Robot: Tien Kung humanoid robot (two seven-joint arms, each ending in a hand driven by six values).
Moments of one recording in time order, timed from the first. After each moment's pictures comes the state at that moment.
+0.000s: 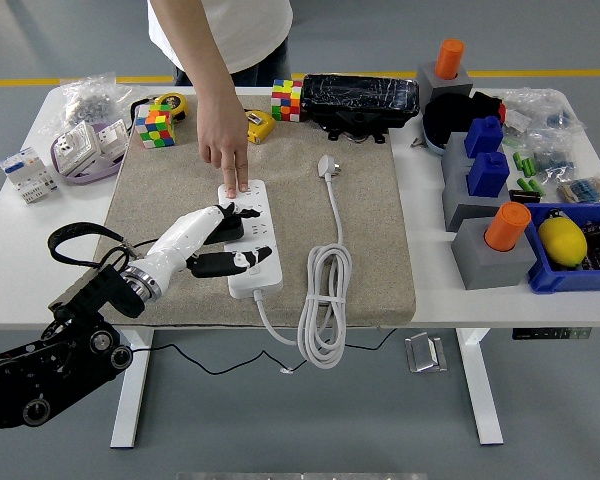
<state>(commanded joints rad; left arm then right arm) -0.47 0.38 -0.61 -1.30 1.57 0.31 0.05 0.00 -0.29 1.16 0.39 -0.81 -0.04 -0.06</state>
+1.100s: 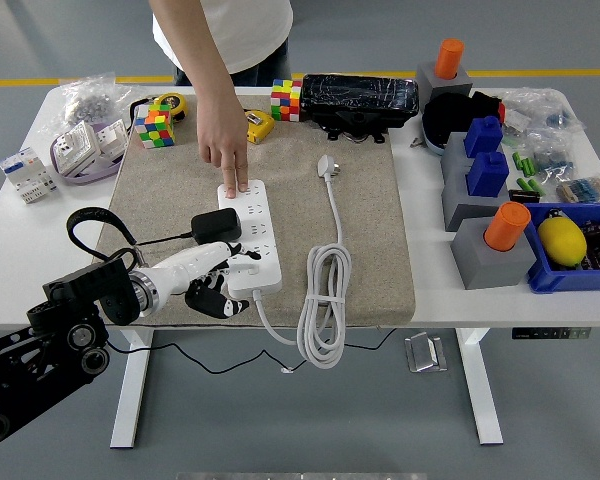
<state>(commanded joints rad) -0.44 0.45 -0.70 -1.54 1.59 -0.11 0.40 -0.01 -0.30 1.16 0.39 -0.81 -0.04 -0.05</state>
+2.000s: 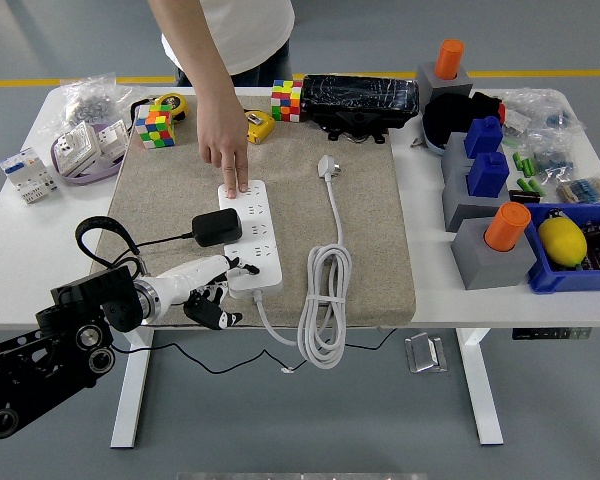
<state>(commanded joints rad) -0.45 0.44 -0.66 -1.47 1.53 -0.12 0.38 -0.01 -0.30 1.16 0.39 -0.81 -0.04 -0.05</state>
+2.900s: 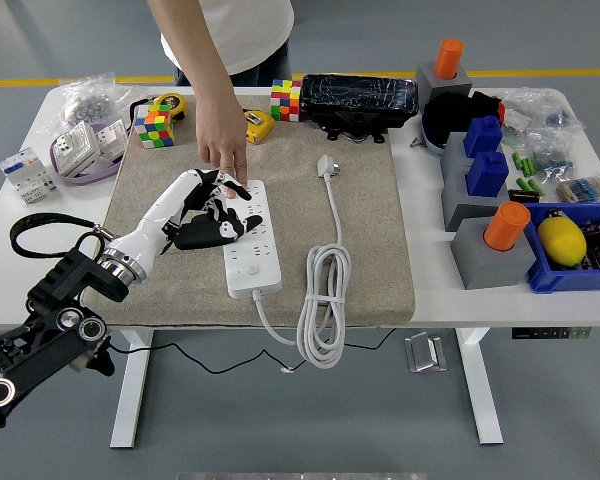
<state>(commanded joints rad) -0.42 0.42 -0.75 -1.43 1.20 0.30 -0.07 -0.01 -0.29 1.16 0.39 -0.81 -0.04 -0.05</state>
